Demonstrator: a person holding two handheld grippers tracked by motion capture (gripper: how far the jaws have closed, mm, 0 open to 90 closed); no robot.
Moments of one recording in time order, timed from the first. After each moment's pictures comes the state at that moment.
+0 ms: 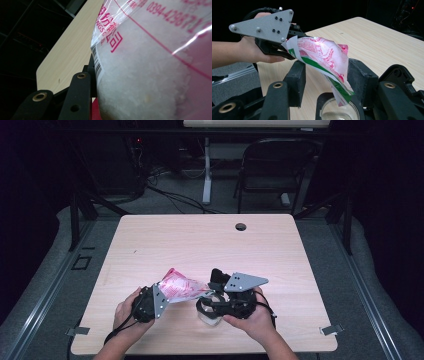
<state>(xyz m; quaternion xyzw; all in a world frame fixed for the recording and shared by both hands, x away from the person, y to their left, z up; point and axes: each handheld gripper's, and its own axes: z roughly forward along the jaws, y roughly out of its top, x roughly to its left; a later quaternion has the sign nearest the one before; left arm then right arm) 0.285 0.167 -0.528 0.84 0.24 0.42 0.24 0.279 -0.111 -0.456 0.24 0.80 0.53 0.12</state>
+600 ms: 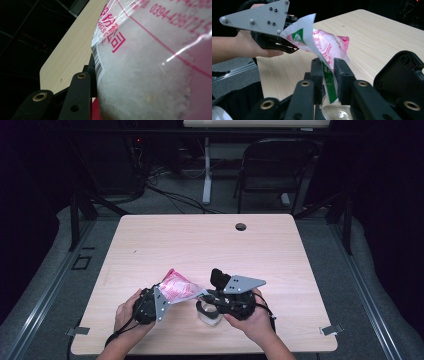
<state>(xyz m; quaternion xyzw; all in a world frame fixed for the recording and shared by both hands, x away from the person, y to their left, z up) 0.282 0.165 -0.534 0.84 0.24 0.43 0.24 0.281 -0.112 -0.470 0.24 0.81 0.52 0.11</state>
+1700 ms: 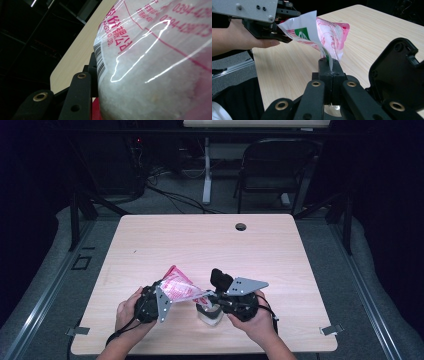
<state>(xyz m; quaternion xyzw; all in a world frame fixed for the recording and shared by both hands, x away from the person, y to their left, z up) 0.280 0.157 -0.525 0.82 0.22 0.47 0.24 0.280 -0.120 -0.477 0.25 0.81 0.51 0.11</state>
